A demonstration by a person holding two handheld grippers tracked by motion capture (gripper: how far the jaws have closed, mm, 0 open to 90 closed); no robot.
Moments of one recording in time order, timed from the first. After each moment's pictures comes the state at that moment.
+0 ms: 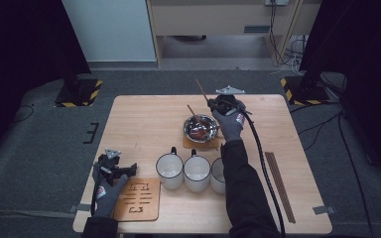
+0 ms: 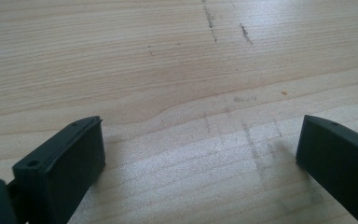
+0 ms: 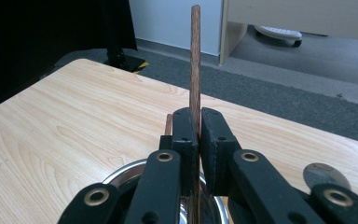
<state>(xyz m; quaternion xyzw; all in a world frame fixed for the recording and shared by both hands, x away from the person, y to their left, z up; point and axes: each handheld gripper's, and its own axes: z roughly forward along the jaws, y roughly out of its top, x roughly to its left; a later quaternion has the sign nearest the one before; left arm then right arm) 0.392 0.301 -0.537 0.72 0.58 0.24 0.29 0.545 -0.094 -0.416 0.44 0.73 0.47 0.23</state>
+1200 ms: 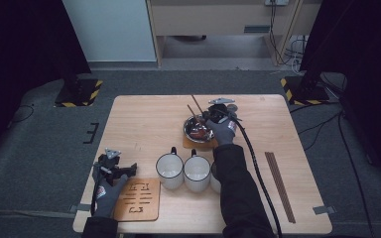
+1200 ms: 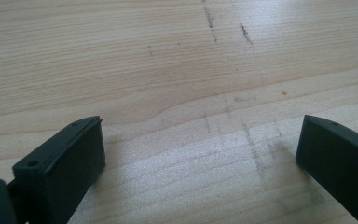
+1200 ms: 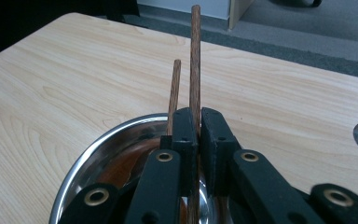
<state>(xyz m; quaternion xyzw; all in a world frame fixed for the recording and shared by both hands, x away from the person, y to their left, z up) 0.392 0.301 -0.537 0.72 0.58 0.24 0.29 0.556 -0.077 -0.470 0.46 0.75 0.43 0.19</state>
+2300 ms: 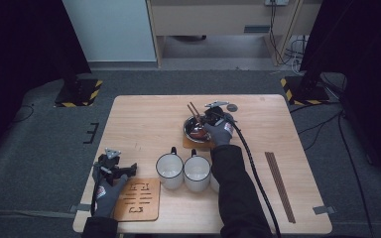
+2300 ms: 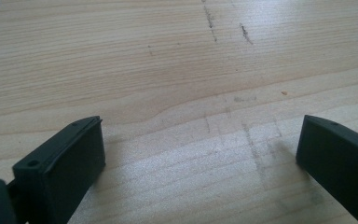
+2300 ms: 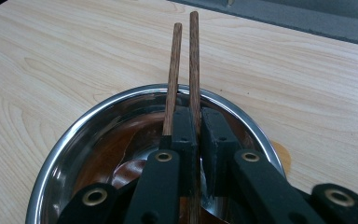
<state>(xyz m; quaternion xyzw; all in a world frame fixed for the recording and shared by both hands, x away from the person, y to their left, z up) 0.392 0.301 -0.537 0.72 0.58 0.24 0.29 0.559 -0.068 -0.485 0.47 0.77 0.39 0.18</state>
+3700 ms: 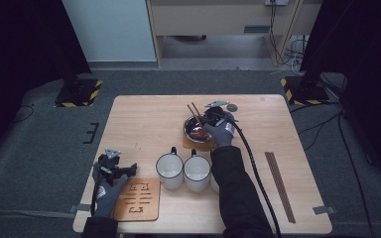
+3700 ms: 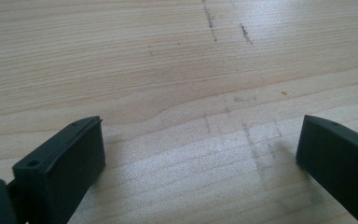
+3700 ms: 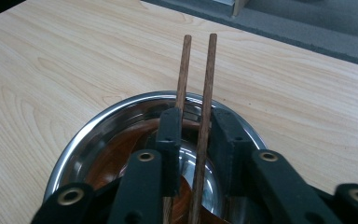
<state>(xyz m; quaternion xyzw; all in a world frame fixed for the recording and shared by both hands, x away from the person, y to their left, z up) 0.392 0.301 -0.537 0.72 0.58 0.24 0.29 0.553 -0.069 -0.477 0.44 0.78 0.40 0.19</state>
